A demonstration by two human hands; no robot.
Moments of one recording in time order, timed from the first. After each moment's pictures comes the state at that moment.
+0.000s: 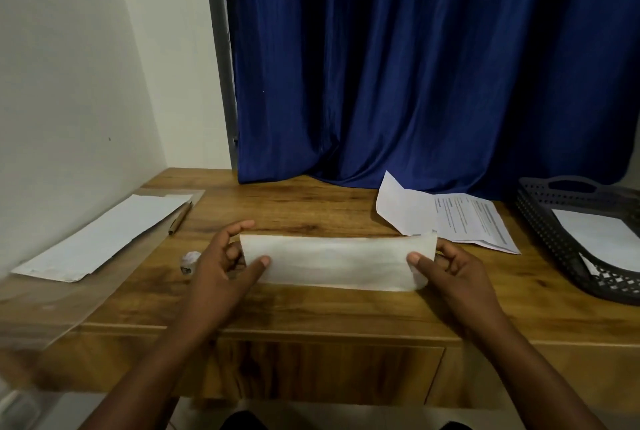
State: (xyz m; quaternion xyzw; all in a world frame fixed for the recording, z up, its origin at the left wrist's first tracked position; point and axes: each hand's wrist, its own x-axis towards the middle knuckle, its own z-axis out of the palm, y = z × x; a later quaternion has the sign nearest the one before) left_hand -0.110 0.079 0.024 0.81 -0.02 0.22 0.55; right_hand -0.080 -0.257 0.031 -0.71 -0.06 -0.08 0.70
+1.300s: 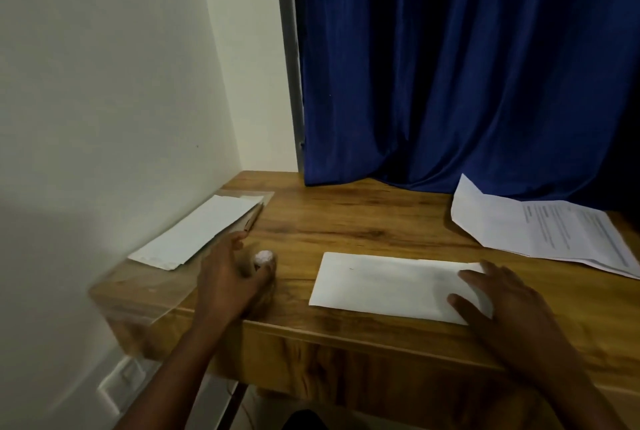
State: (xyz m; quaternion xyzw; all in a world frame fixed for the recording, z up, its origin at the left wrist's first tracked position) left_hand -0.113 0.169 0.007 0.87 0.18 0.30 0.34; right_hand -0.047 -0.238 -0.009 -0.98 -0.09 -0.06 0.17
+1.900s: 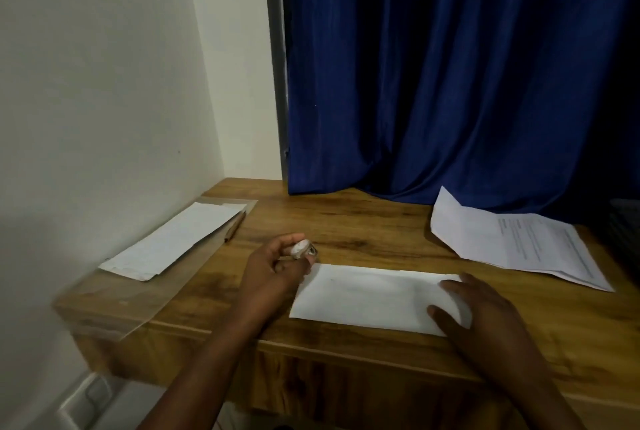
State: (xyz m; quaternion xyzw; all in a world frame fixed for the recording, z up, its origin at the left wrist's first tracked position) left_hand -0.087 0.083 0.033 0.76 0.05 0.21 0.61; right_hand -0.053 -0.236 -0.002 -0.97 -0.08 -0.09 0.23
